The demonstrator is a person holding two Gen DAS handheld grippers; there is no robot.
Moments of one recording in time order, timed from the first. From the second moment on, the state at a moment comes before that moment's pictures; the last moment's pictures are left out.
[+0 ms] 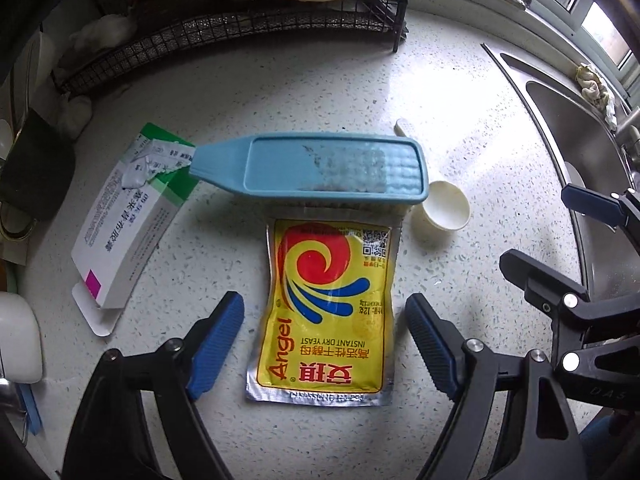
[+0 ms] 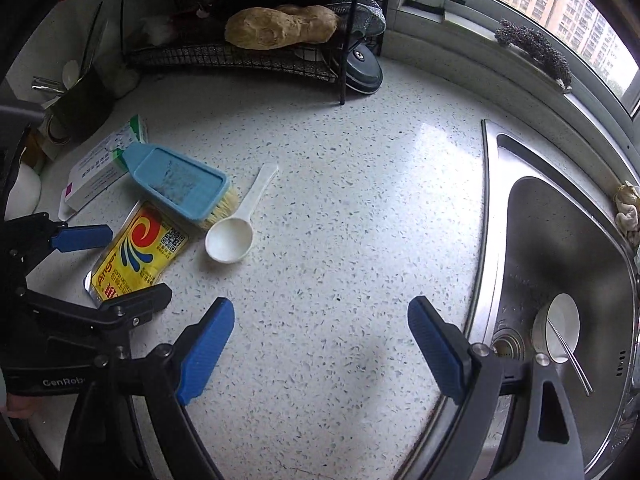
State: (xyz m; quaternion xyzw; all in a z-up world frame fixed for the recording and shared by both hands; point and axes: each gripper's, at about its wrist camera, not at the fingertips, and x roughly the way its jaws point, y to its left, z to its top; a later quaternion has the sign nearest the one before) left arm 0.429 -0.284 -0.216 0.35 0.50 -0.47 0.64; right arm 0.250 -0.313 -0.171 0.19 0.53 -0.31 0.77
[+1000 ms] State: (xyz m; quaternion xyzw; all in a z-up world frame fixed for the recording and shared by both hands) left arm 0.468 -0.205 -0.155 0.20 0.49 -0.32 0.78; right arm 0.349 -0.304 -0.149 0.10 0.52 -0.11 0.84
